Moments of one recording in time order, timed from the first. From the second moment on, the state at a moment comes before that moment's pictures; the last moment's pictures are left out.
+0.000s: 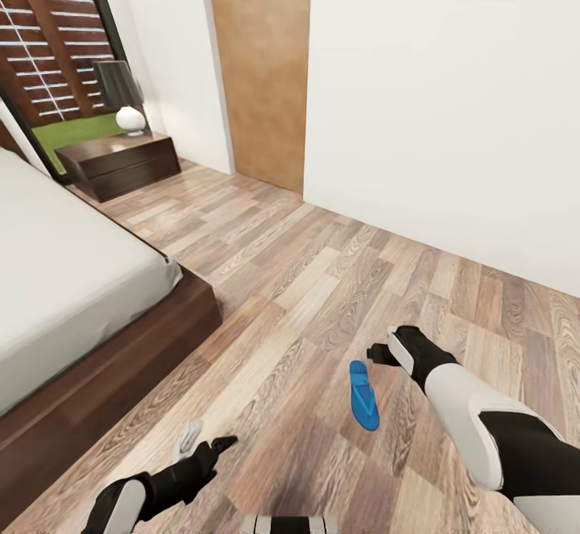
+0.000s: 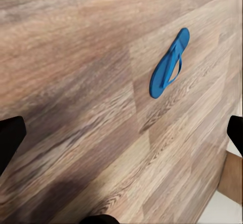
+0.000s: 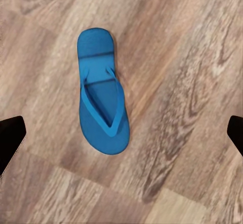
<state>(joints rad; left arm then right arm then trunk) -0.21 -0.06 0.26 -1.04 0.69 0.82 -0.25 -1.03 -0.02 -0.03 -0.25 -0.11 0.60 -0.15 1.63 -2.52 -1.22</state>
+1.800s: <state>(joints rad) -0.21 0.03 0.26 -1.11 0.95 0.96 -0.25 -1.22 0.03 -0.02 -0.24 -0.11 0.70 -0.16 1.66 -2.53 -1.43</state>
